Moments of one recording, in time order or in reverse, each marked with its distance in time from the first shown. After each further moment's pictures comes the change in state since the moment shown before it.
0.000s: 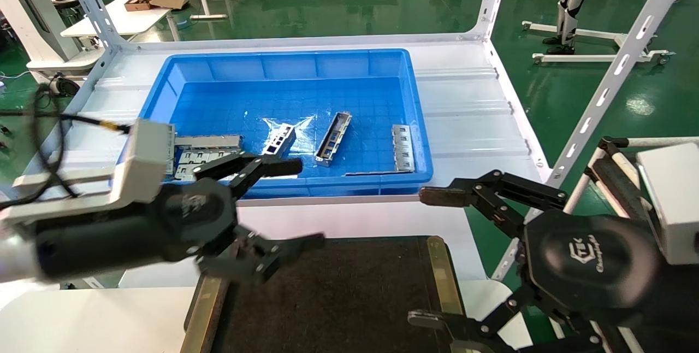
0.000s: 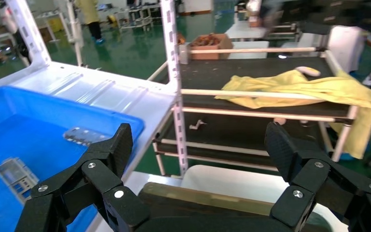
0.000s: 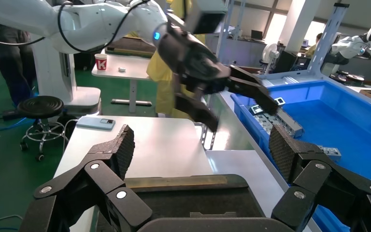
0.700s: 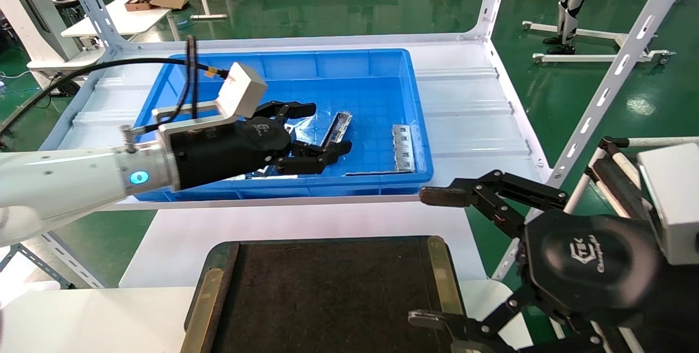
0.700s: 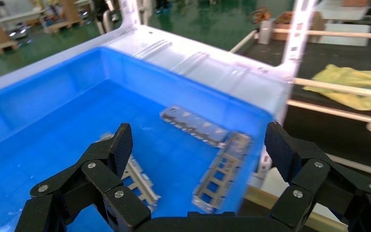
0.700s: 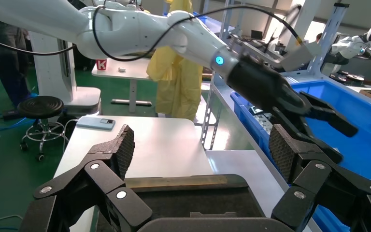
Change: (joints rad) left arm -0.241 0.295 0.116 0.421 0.261 -0.252 0.044; right arm 0.000 0.000 -0.001 0.000 0.000 0.000 0.000
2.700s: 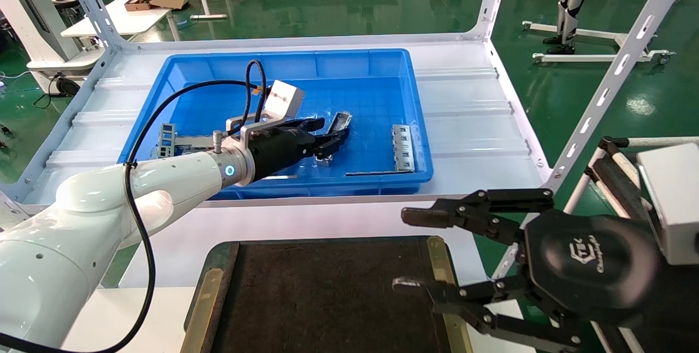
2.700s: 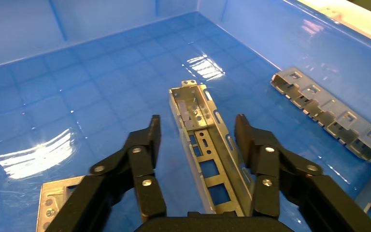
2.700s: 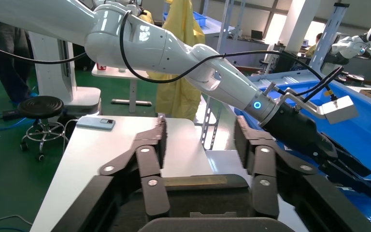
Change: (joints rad) left arm -0.124 0.305 0.166 0.531 -0.079 -0.411 0.143; right arm 0.000 0.001 -0.002 0.000 0.001 0.001 -0.001
